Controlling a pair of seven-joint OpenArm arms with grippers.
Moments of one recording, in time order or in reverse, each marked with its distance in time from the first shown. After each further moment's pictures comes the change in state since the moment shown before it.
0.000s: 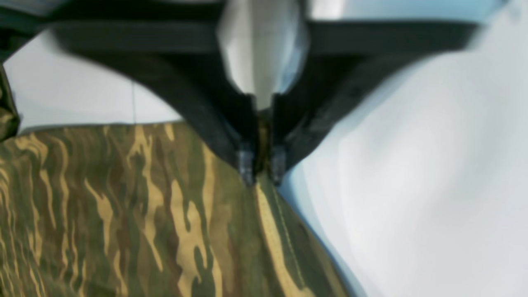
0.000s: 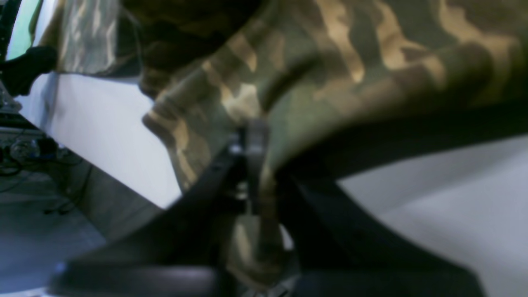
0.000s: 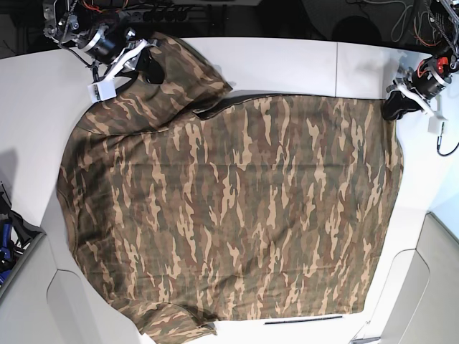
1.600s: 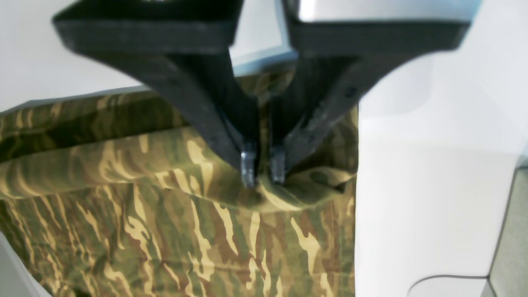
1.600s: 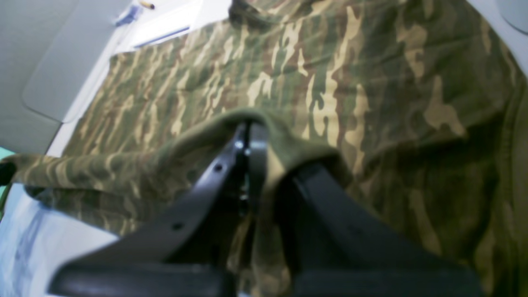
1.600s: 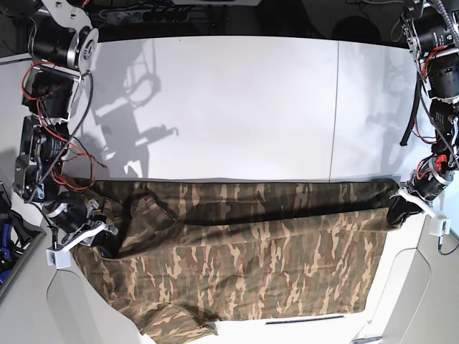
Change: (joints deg) left arm -36.5 0.5 6.0 -18.6 14.1 -0.2 -9.7; right arm 54.2 -1.1 11.7 -33.0 -8.5 3.7 0.1
